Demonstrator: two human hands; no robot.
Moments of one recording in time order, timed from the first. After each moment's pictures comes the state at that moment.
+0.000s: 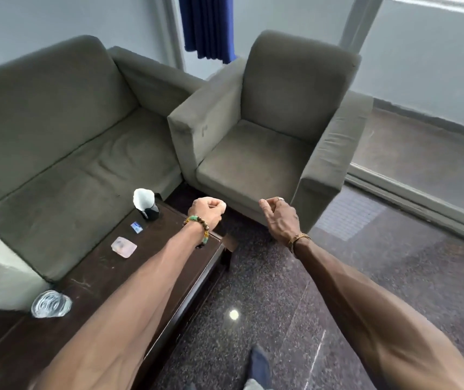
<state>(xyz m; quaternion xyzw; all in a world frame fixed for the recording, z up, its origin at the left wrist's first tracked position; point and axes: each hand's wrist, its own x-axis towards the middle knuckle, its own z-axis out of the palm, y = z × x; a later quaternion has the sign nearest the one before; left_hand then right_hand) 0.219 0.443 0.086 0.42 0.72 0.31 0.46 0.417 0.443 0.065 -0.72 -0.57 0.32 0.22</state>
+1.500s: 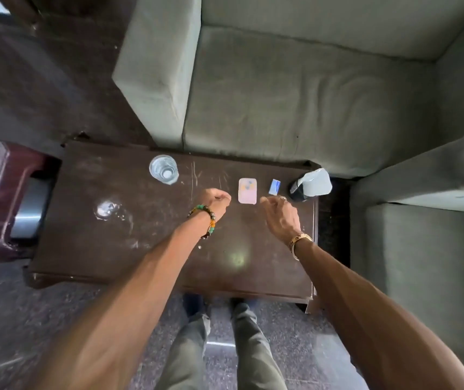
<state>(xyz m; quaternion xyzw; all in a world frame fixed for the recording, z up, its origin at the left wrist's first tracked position) -0.112 0.401 -0.113 -0.09 0.77 0.47 0.43 -0.007 0.551 -0.102 -0.40 -0.81 0.41 -0.15</state>
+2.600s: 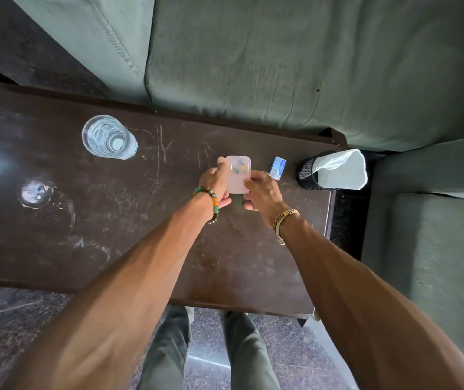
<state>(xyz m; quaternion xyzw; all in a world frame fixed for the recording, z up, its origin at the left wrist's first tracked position) -0.136 0.493 -0.280 -0.32 0.68 0.48 0.45 -0.068 0.593 -0.283 -0.49 -0.61 0.59 -0.21</state>
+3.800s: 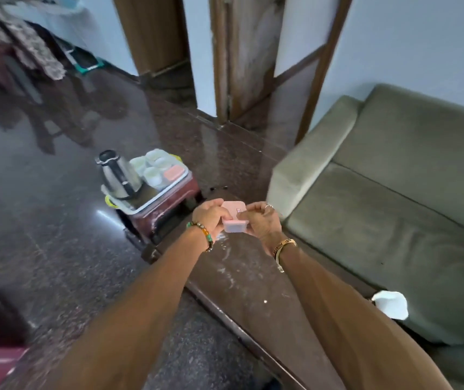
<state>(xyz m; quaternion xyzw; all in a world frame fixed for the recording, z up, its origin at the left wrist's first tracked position) -0.069 0.153 0.117 -0.31 0.53 0.78 0.09 -0.079 0.289 0.094 -0.16 -0.68 0.70 -0.17</state>
